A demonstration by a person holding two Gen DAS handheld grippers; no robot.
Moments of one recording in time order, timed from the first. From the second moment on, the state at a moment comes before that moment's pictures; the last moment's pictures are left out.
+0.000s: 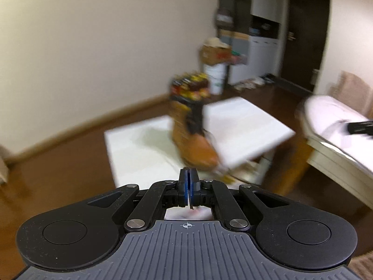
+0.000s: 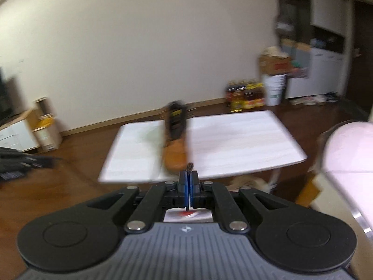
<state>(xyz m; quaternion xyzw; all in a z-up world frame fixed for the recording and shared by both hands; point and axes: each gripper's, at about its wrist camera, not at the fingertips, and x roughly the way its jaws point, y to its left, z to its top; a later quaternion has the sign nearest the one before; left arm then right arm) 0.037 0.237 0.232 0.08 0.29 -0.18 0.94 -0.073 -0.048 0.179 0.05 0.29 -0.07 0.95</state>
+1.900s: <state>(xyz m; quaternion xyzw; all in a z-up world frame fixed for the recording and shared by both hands) 0.380 0.134 0.036 0.20 0.48 -0.50 0.69 0.310 -0.012 -0.110 0.66 0.26 -0.10 0.70</state>
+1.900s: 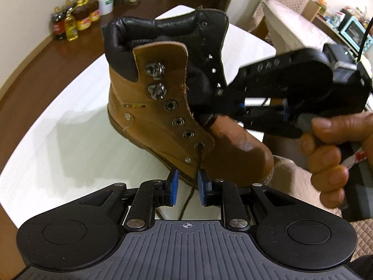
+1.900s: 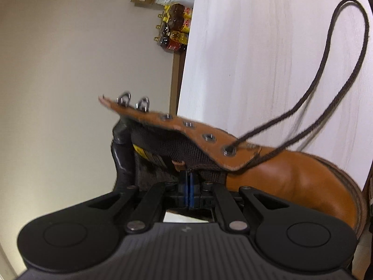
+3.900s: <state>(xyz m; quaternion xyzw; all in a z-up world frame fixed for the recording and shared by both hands) 0.457 0.301 0.041 0.35 0.50 -0.24 0.75 0.243 -0.050 -0.079 0.53 0.36 -0.20 0.74</state>
